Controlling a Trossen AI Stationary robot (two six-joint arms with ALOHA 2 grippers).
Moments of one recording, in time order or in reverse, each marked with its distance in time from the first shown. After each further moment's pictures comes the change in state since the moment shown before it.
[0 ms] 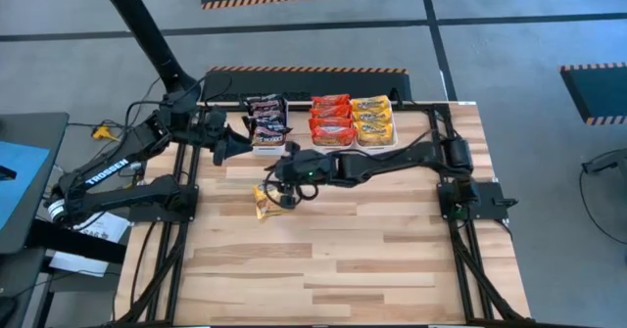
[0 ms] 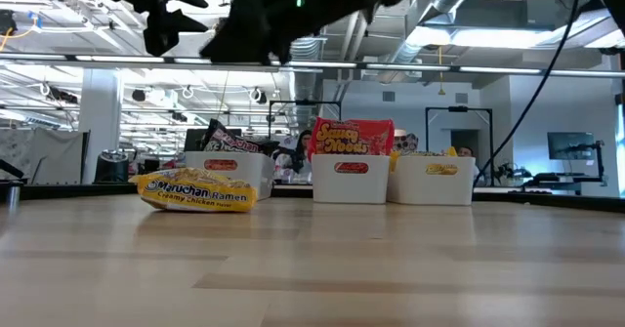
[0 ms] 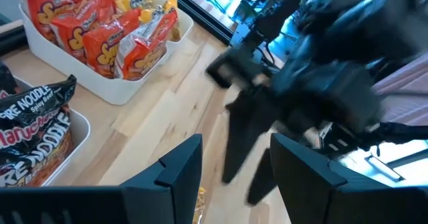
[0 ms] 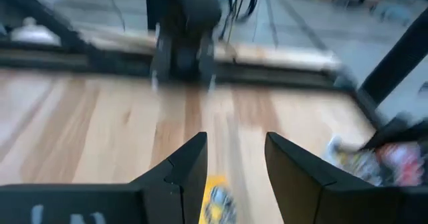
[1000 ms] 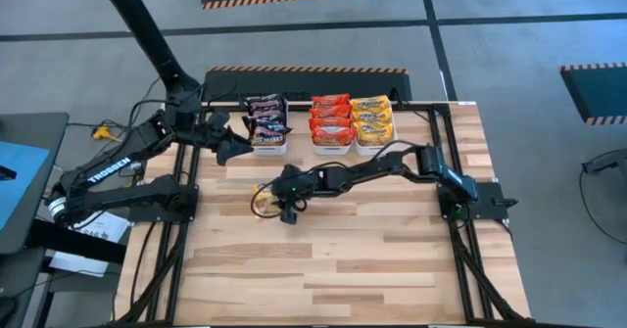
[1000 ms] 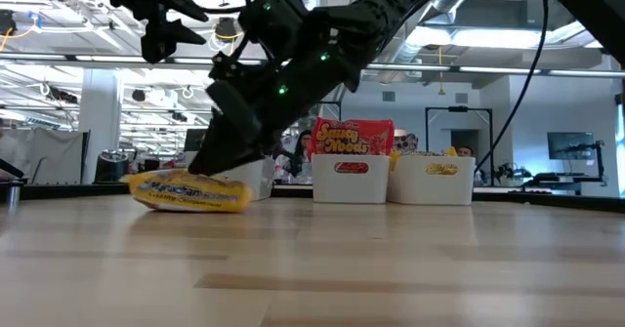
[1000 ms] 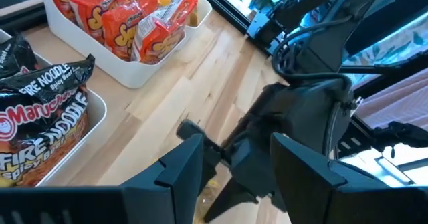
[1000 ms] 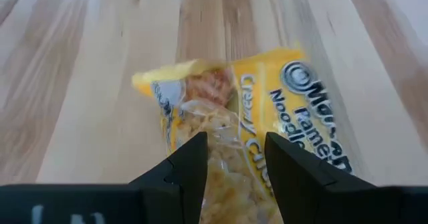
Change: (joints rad) left arm -0.003 0.025 0.001 -0.050 -0.045 0.001; right arm -0.012 0.248 0.052 -0.119 -0.128 0.162
